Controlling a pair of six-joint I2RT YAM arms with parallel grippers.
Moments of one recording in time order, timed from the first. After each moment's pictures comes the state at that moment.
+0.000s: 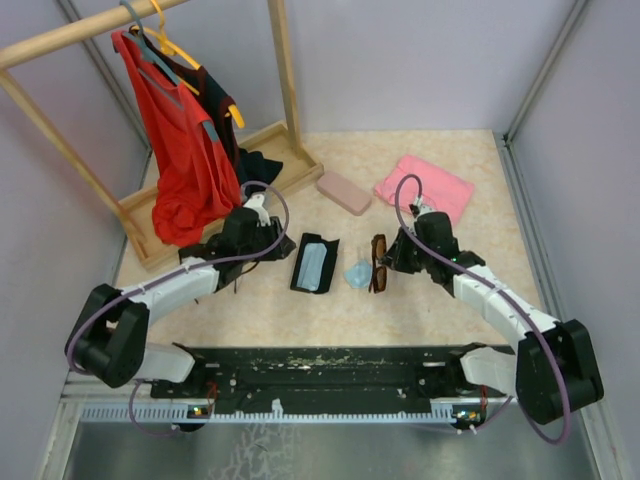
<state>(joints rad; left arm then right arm) -0.52 1.36 0.69 0.12 0.04 -0.51 0.35 1.13 0.63 -0.21 -0.24 0.55</state>
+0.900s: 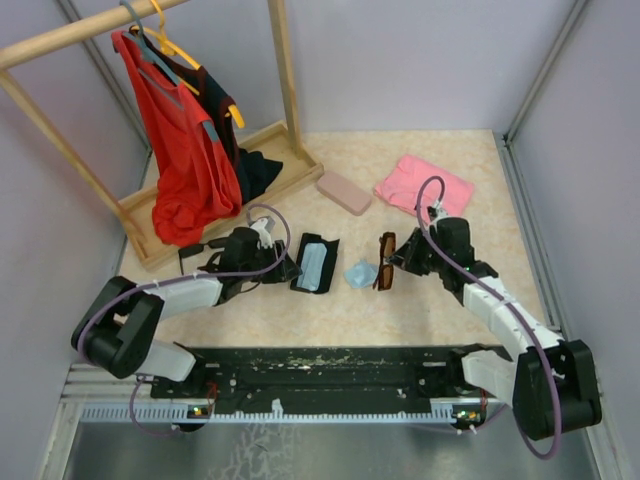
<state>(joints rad) -0.52 1.42 0.52 0.26 0.21 -0.56 0.22 1.06 0.53 -0.13 -0.35 0.61</state>
